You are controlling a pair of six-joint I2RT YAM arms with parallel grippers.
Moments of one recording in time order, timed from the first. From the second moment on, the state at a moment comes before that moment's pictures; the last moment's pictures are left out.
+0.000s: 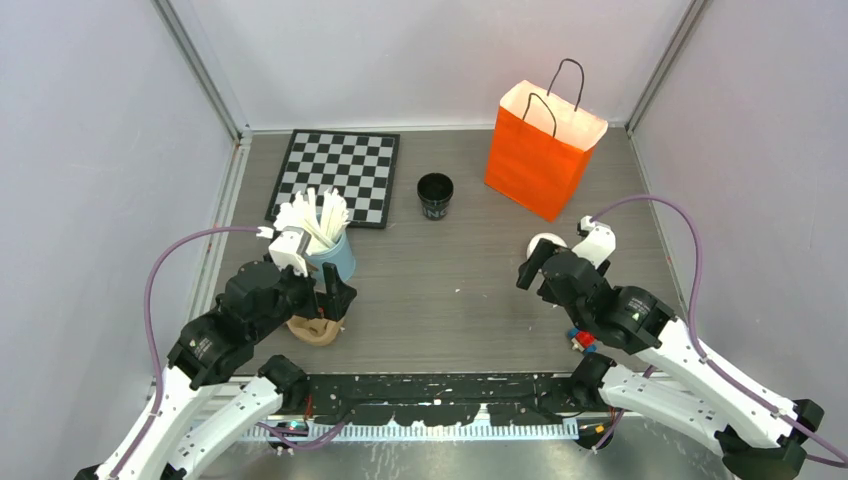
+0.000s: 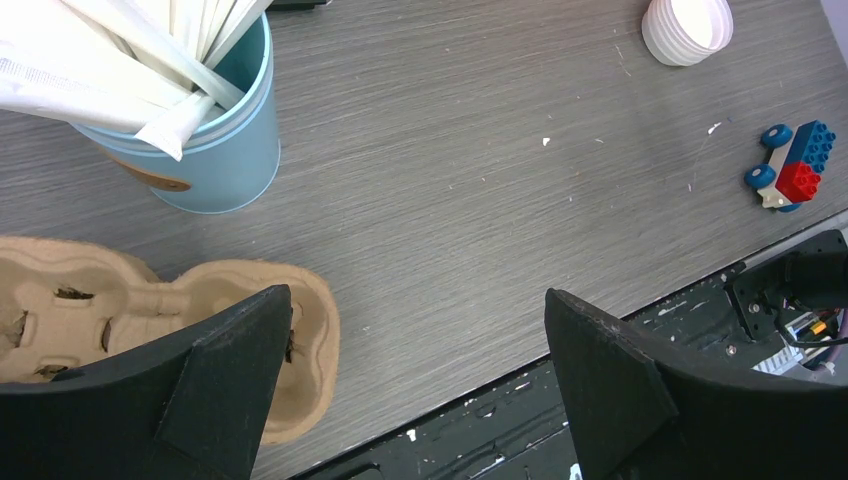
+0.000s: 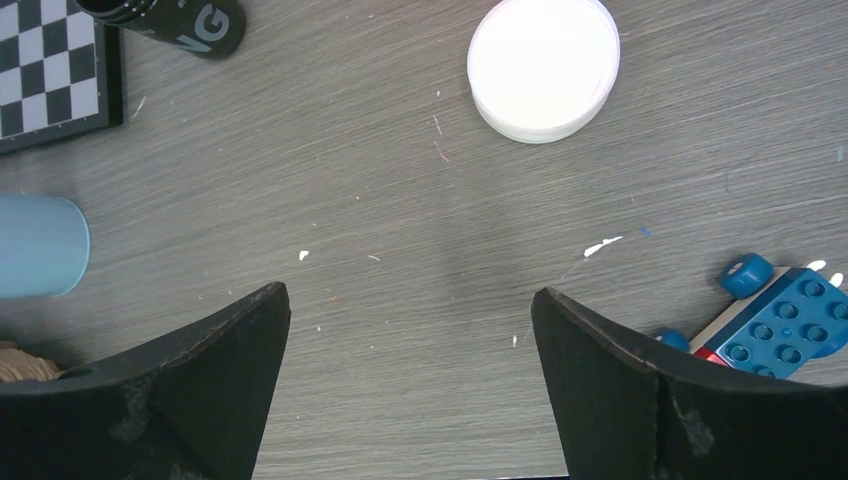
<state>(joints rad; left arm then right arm) -0.62 0.50 0.87 -0.87 -0.08 -0.39 0.84 0.70 0.82 -0.91 0.63 0.93</state>
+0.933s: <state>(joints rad) -0.62 0.44 0.86 -0.87 -0.08 -0.37 0.73 1.69 1.37 -0.36 0.58 0.59</state>
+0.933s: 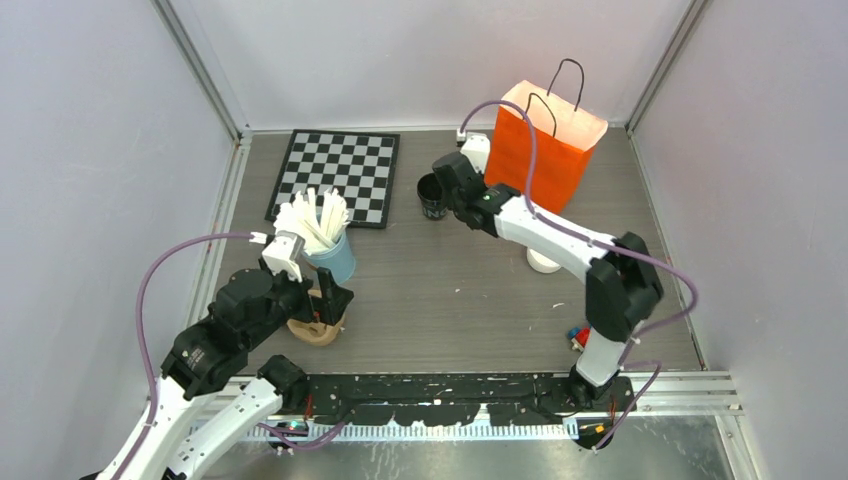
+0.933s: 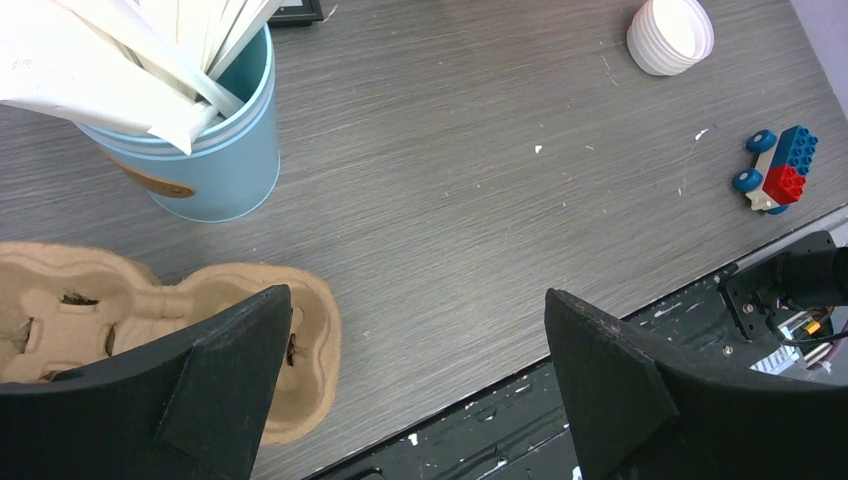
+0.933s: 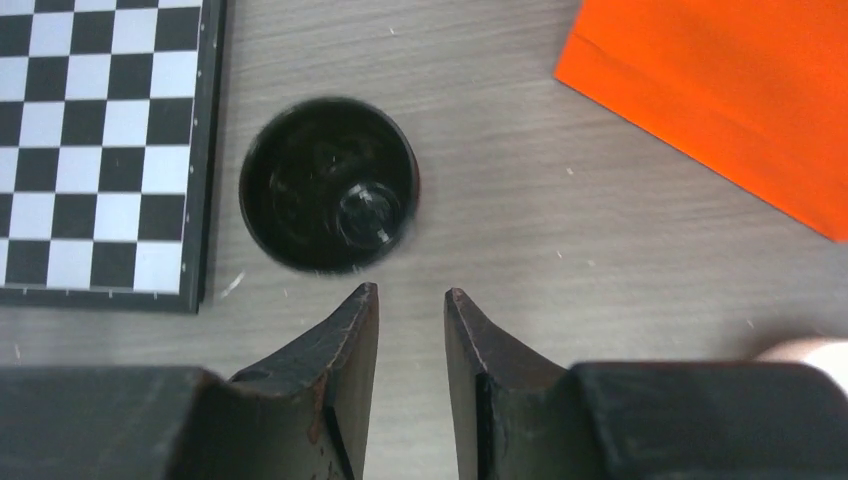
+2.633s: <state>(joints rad) -0.62 0.43 0.85 -0.87 -0.09 -0.37 0.65 2.09 1.75 -0.47 0.58 0.50</state>
